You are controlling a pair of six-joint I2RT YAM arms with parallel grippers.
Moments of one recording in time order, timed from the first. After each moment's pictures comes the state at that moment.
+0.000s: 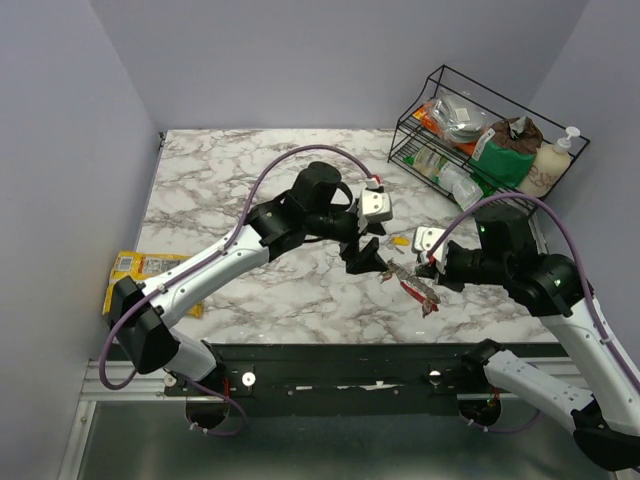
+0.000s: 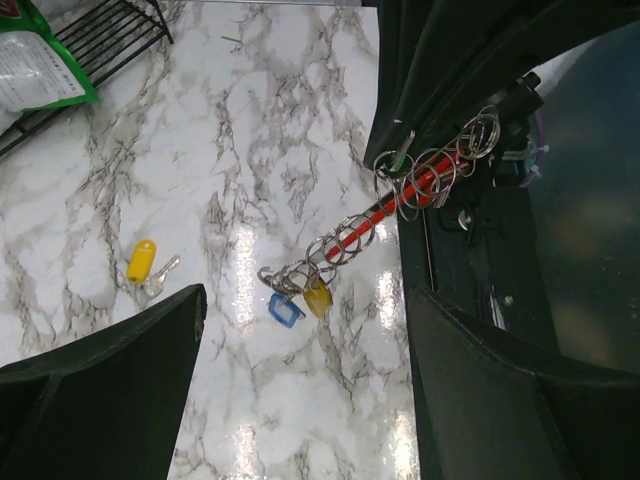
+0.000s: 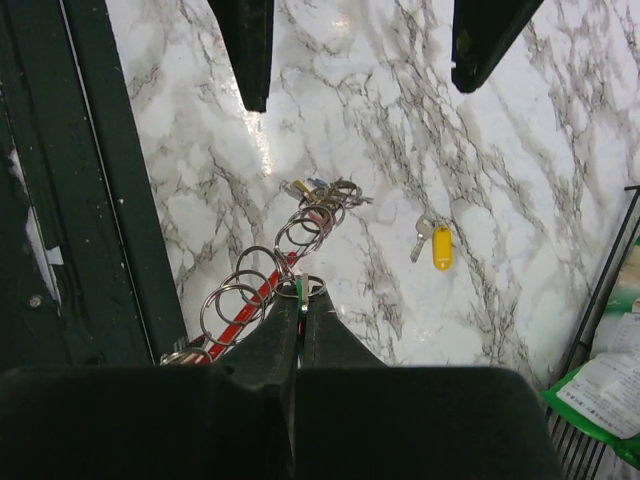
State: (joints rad) left arm -0.85 1.44 1.36 -0.36 0.72 0.24; right arm 0.55 0.83 1.16 -1.04 -0.46 -0.72
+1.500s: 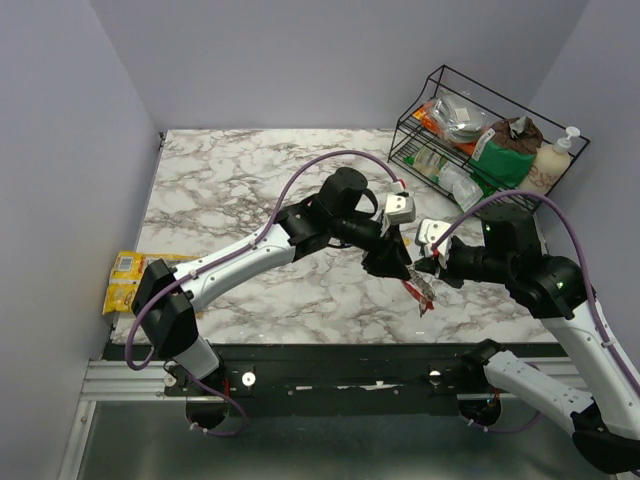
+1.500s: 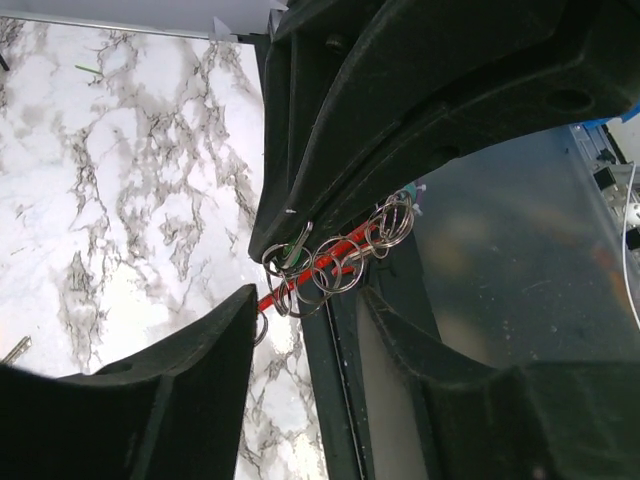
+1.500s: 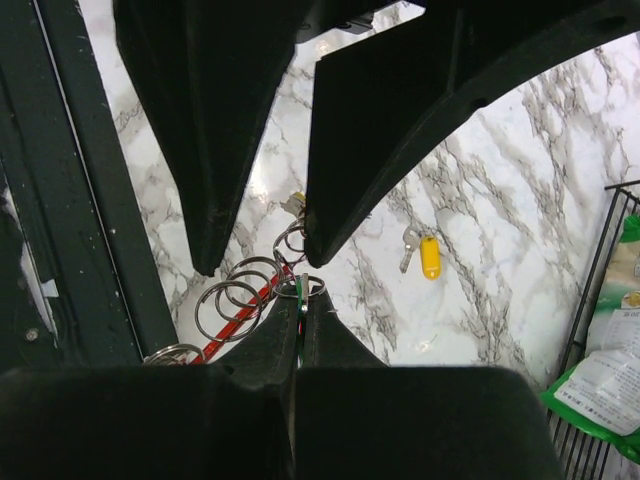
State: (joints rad) left arm -0.92 1.59 1.40 -0.21 0.90 0.01; right arm 0.53 0.82 1.15 -0.98 -0.46 -0.66
